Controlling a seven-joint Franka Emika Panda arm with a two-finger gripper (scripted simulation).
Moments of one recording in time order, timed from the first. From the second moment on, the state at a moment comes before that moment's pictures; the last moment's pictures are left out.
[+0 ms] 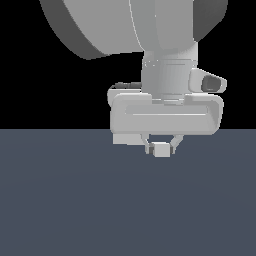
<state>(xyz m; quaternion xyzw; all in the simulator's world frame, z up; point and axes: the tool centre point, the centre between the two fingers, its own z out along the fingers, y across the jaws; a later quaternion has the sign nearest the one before) -0.034 -0.066 0.057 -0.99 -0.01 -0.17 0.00</state>
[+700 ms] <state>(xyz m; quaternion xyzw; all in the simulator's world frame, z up) 0.000 -0.015 0.087 -0.99 0.04 -0.17 -0.01</state>
